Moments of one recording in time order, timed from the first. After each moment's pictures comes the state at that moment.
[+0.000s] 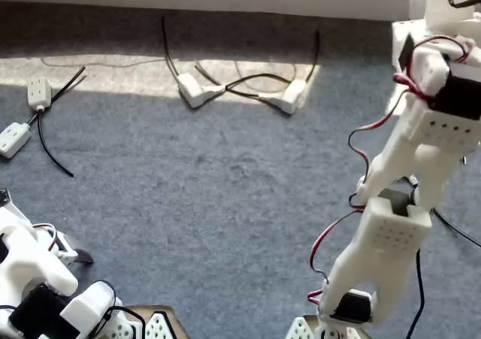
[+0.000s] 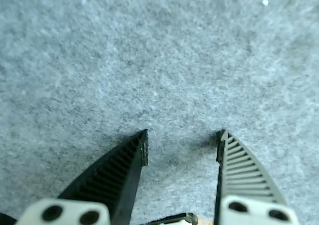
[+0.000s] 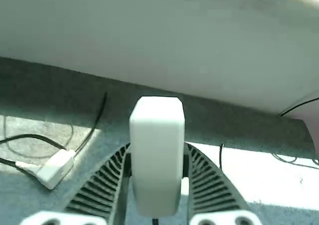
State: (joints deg) left arm -60.0 -16.2 56.0 65.1 -8.8; right arm 6.9 29.9 -96.1 98.9 21.0
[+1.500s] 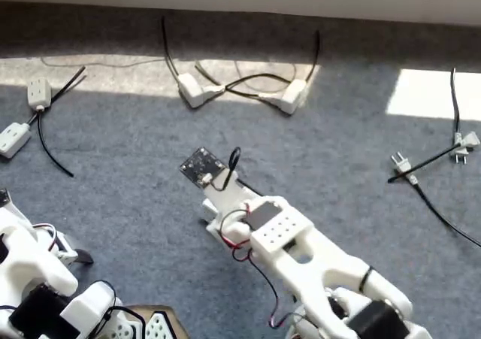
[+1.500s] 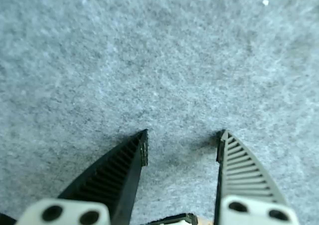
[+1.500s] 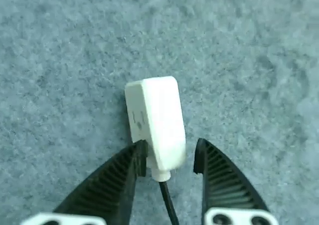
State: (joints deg) left arm -60.0 -16.2 56.1 64.9 -8.8; right arm -43.1 -18.3 54.0 39.7 9.5
